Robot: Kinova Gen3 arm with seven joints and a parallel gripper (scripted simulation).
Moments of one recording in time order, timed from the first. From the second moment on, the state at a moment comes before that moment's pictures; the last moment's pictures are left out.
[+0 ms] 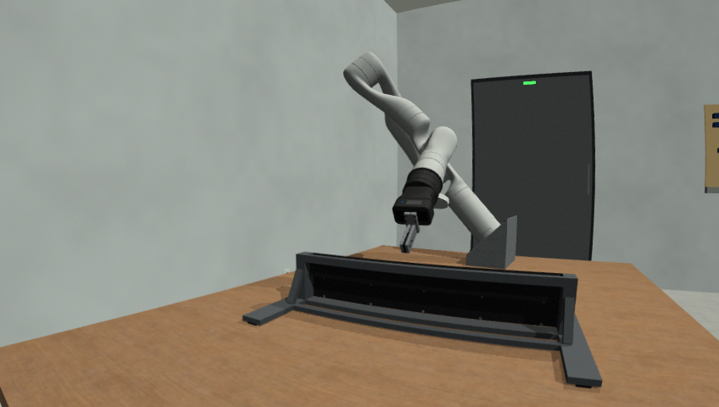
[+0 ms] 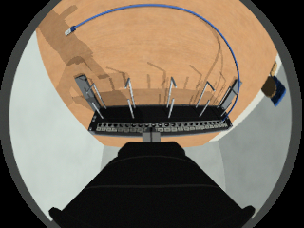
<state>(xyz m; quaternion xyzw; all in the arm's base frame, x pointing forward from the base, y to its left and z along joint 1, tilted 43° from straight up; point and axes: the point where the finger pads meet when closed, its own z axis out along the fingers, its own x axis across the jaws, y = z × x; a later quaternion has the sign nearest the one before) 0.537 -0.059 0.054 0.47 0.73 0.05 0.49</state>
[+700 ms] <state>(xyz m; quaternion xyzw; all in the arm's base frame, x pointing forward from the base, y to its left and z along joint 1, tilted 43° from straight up) 0.529 -0.059 0.058 0.47 0.73 0.04 0.49</state>
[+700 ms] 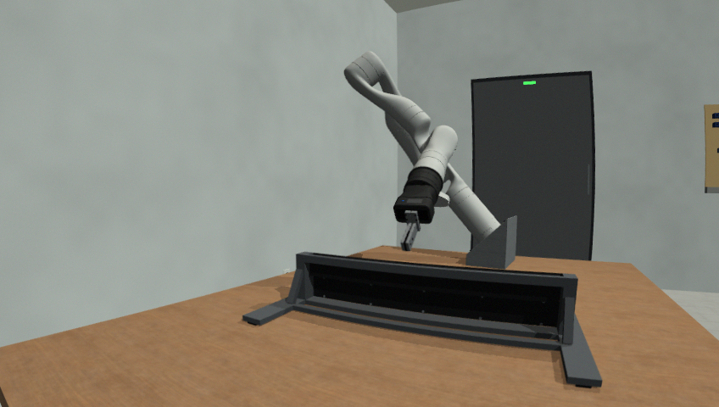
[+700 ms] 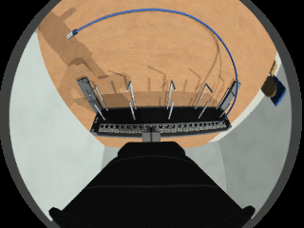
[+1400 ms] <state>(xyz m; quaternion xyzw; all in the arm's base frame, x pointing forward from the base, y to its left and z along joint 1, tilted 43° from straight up) 0.442 -0.021 0.110 0.48 0.73 0.04 0.49</state>
